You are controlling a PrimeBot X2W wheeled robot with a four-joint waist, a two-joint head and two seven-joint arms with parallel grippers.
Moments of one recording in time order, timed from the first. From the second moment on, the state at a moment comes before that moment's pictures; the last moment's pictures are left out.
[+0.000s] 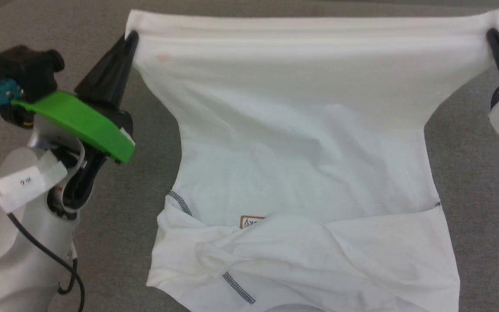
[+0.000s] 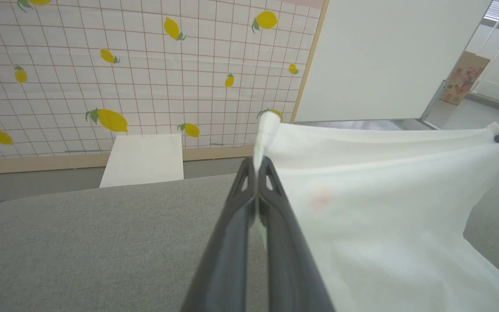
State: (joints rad) left arm -0.61 0.46 -0.32 0.06 -0.71 -0.12 0.06; right arm -0.61 -0.31 -0.12 0.12 0.39 0.13 0.49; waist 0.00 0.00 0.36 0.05
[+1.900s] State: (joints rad) left arm 0.23 0.43 -0.41 -0.10 -1.00 0.05 0.14; right arm 0.34 -0.07 -0.22 -0.19 0.53 0.13 0.64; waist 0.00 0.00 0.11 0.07
